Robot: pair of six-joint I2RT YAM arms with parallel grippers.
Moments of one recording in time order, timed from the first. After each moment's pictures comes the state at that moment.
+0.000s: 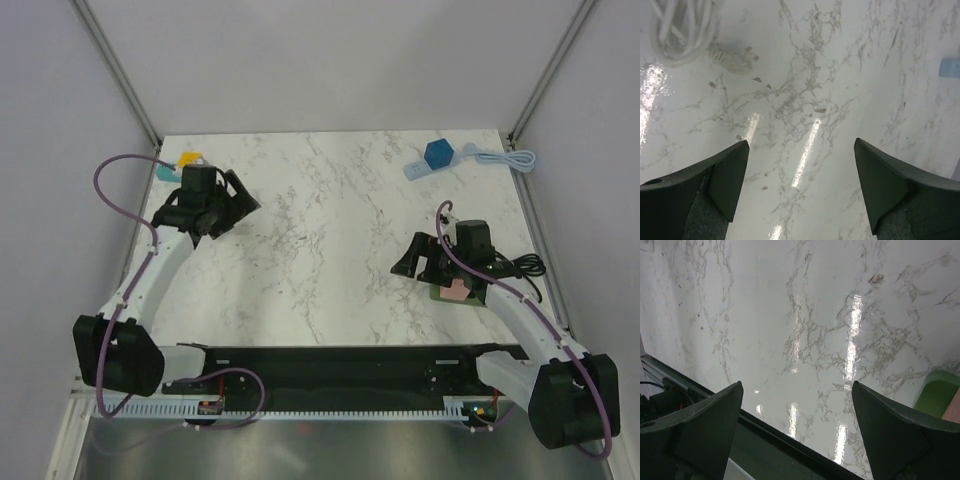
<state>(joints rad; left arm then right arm) -0.19 1.24 1.09 -0.57 0.02 -0.73 0.15 1.03 0.58 -0.38 -0.46 0.48</state>
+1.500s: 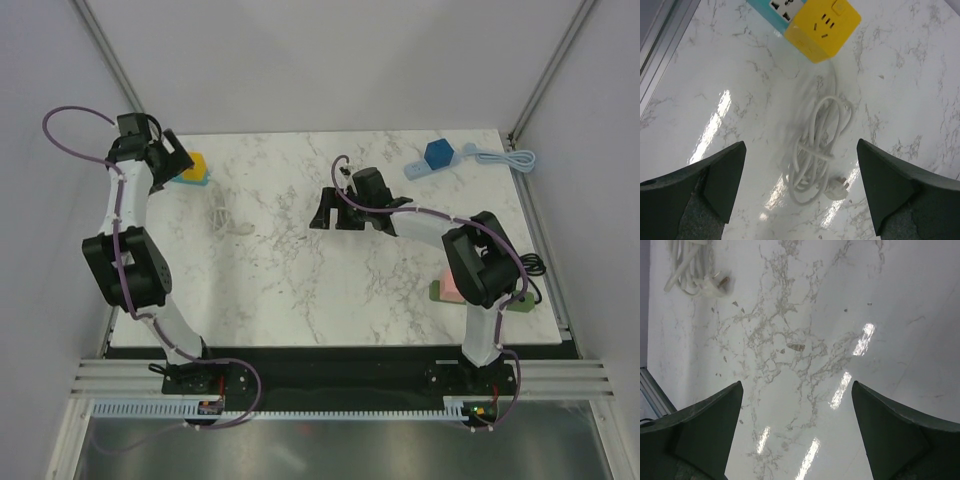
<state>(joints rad) 0.24 1.79 1.64 -0.67 0.00 -0.38 0.54 1.93 1.26 -0.01 -0.34 0.55</state>
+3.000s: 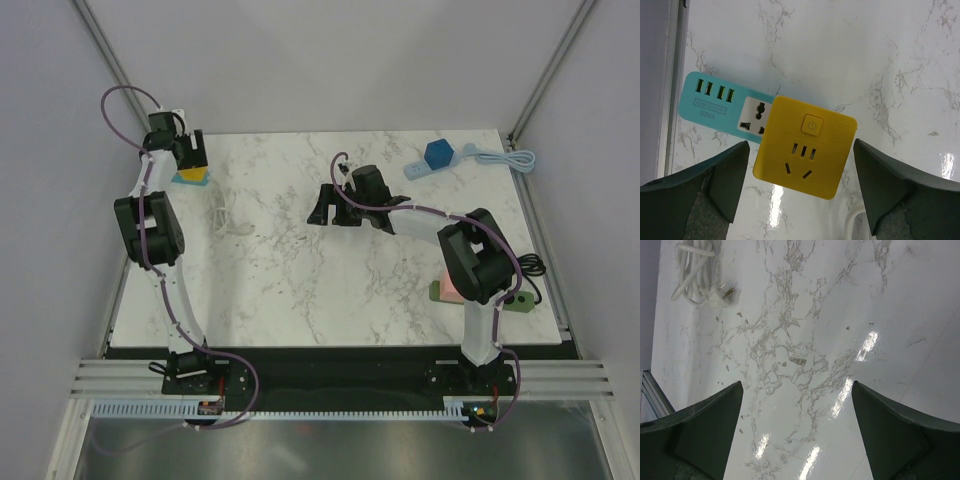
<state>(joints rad) 0.20 2.30 2.00 -0.44 0.02 0.05 0.54 1.98 1.30 0.05 -0.37 0.55</state>
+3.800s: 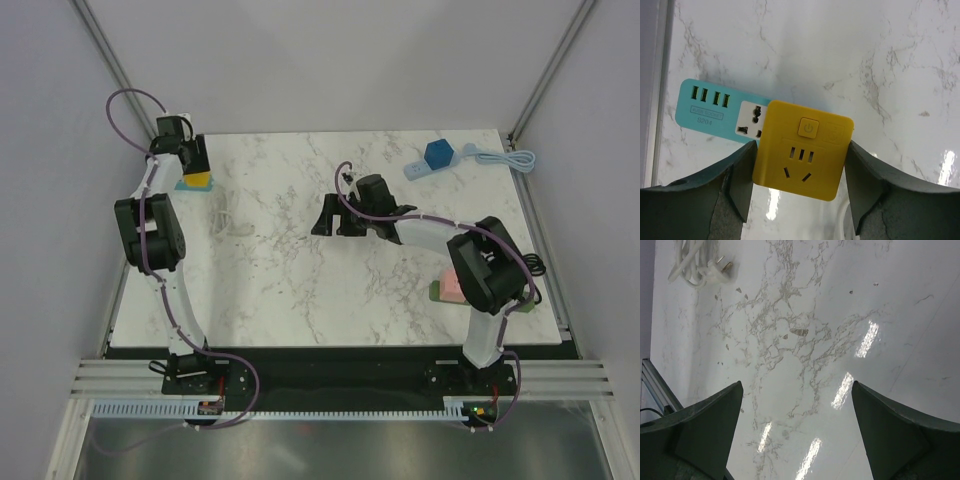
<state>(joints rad) 0.16 2.23 1.89 -0.39 -0.03 0.02 0.55 1.89 1.18 0.06 -0.36 0.55</state>
